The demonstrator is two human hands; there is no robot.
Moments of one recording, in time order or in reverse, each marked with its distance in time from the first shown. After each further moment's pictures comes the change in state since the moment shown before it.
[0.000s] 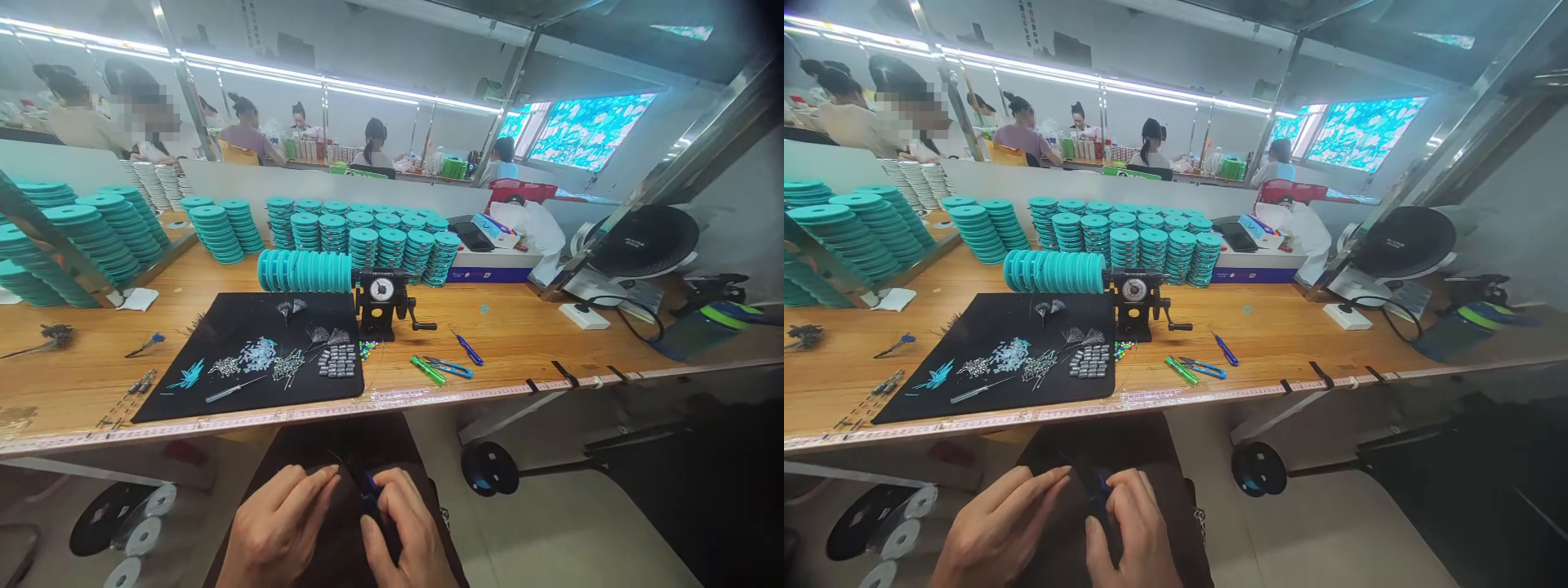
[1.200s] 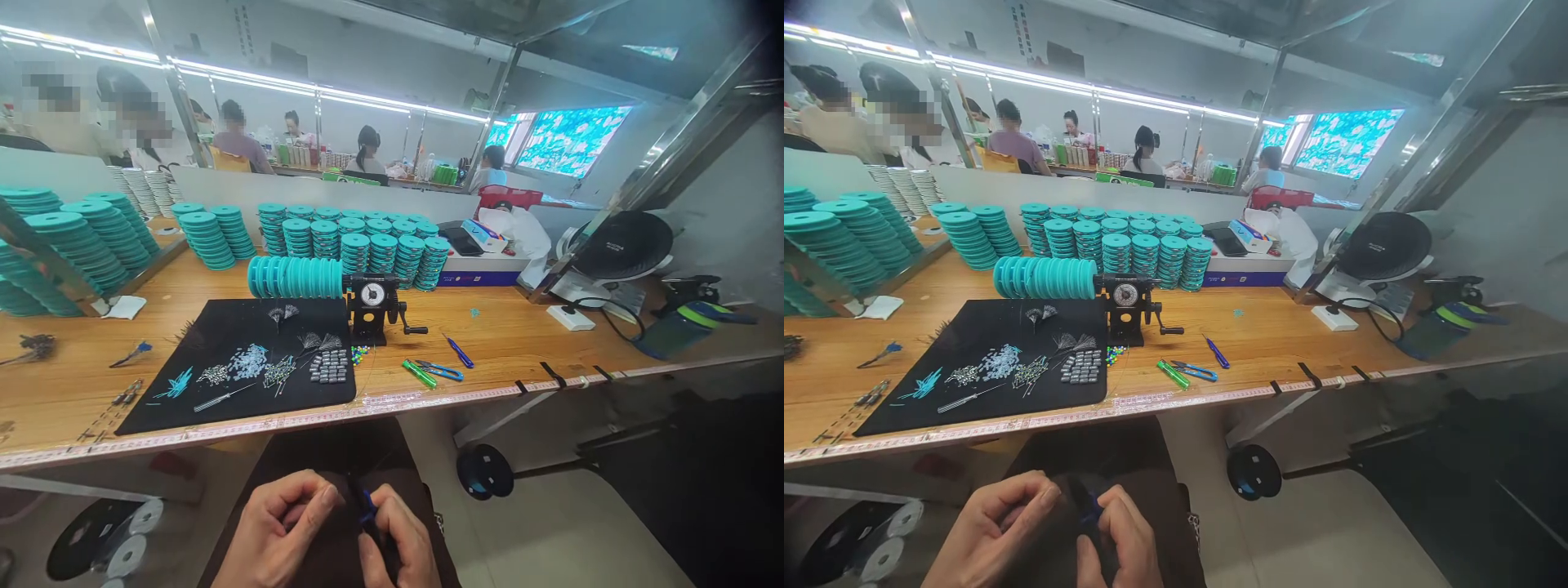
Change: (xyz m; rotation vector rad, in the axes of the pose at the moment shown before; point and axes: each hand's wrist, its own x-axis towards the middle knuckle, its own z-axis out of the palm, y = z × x) left_hand 0.027 0.031 -0.014 -0.750 -0.268 -0.740; right_hand -0.012 0.002 0.012 0.185 0.095 0.056
